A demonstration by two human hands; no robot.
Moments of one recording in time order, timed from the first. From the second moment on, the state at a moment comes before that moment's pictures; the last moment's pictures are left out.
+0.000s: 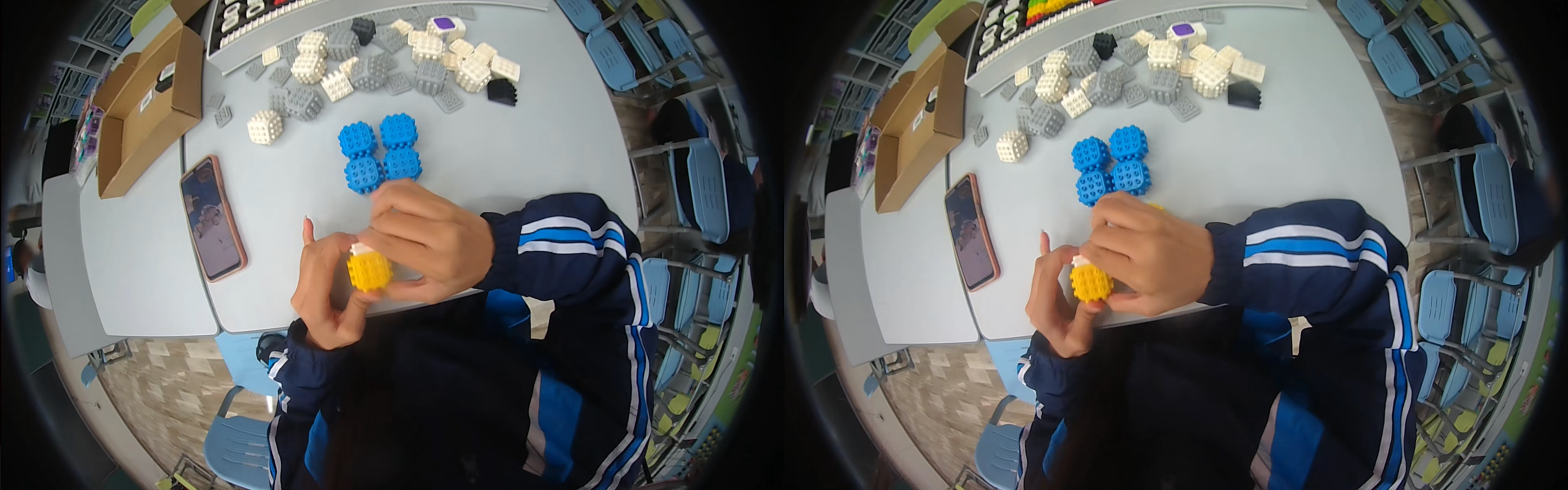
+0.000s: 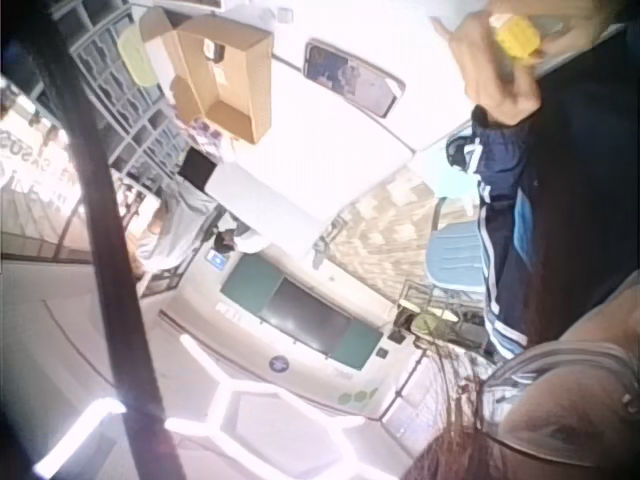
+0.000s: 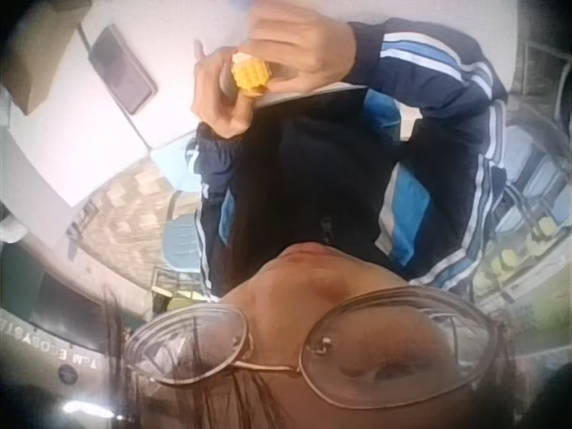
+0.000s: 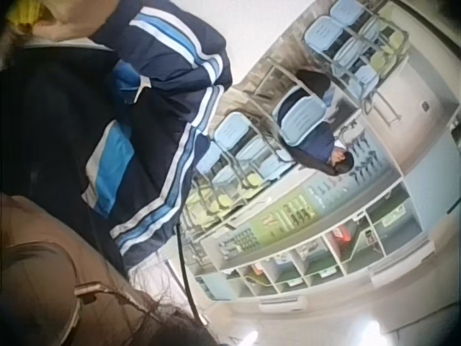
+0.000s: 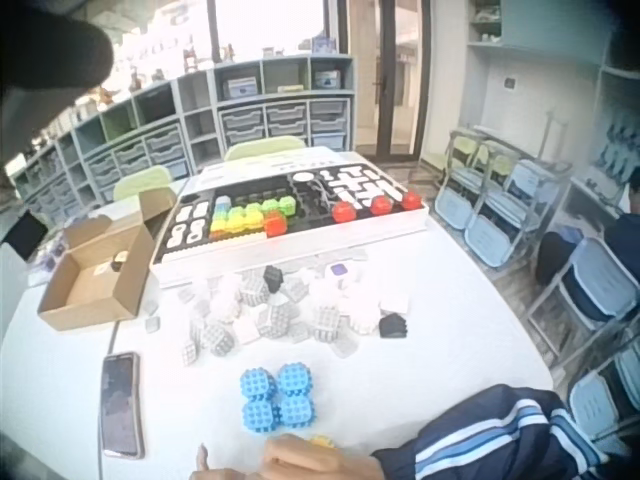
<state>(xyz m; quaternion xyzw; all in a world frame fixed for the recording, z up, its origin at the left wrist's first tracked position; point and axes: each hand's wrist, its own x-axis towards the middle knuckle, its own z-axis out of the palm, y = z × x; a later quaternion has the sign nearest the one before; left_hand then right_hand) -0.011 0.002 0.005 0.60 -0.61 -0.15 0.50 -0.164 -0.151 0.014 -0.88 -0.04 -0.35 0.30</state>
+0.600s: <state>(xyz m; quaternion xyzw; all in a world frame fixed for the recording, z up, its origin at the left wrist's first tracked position) -0.016 -0.009 0.000 0.68 -0.57 -0.16 0.43 -0.200 -0.324 0.045 -0.92 0.37 -0.11 0.06</state>
